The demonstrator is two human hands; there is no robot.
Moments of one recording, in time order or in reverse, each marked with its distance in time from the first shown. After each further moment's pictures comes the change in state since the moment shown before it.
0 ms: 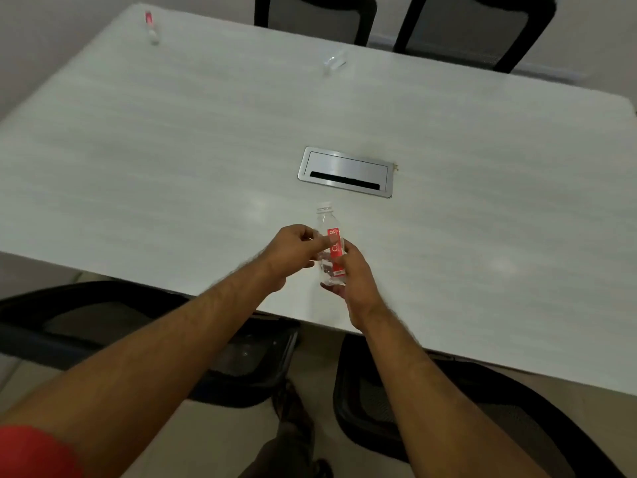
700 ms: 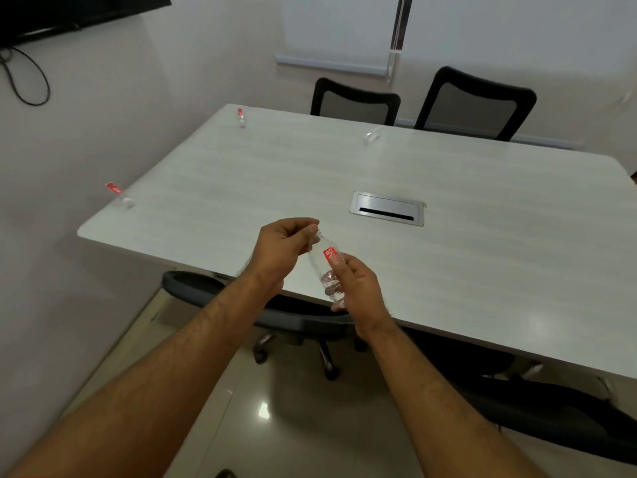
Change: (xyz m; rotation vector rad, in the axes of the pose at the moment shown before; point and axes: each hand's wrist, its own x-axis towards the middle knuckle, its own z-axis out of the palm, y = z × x) left_hand -0.220 -0.004 -0.120 -0.333 0.263 0.426; right_hand -0.194 -0.028 0.119 -0.006 -0.114 -0.273
